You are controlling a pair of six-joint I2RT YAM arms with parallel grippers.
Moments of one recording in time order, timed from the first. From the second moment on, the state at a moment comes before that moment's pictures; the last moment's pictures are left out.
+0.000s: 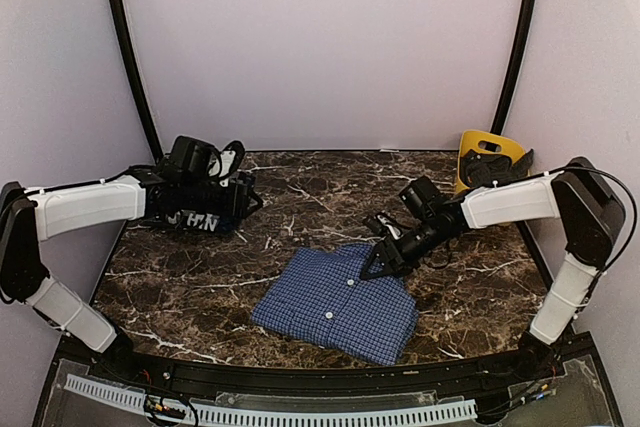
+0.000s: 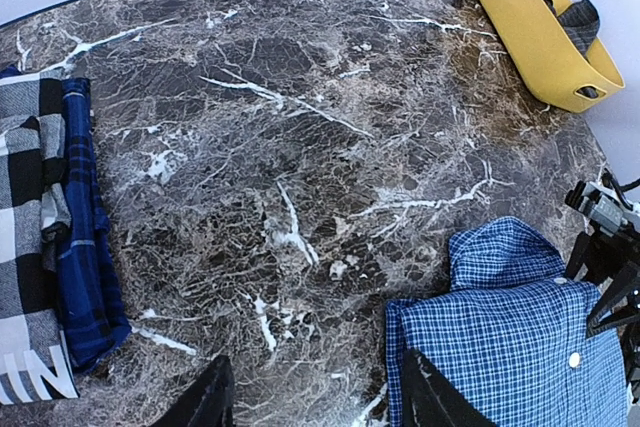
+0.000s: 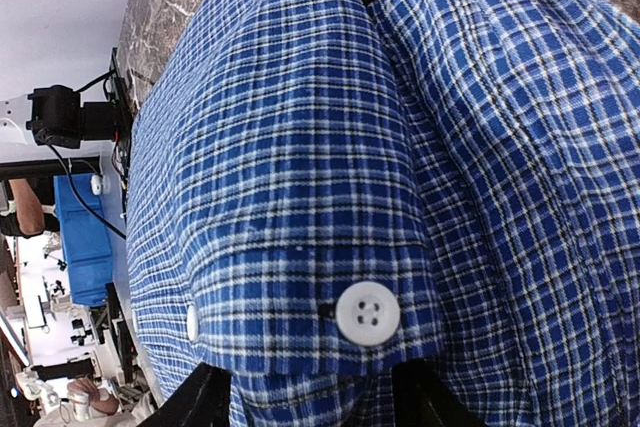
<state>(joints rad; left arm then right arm) -0.52 1.46 1.00 -0.23 0.17 -0.27 0.64 1.73 0.96 -0.36 -0.80 0.28</state>
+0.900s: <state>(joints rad) -0.62 1.41 0.84 0.03 0.28 -0.31 0.59 1.56 0.70 -0.35 -0.82 0.29</state>
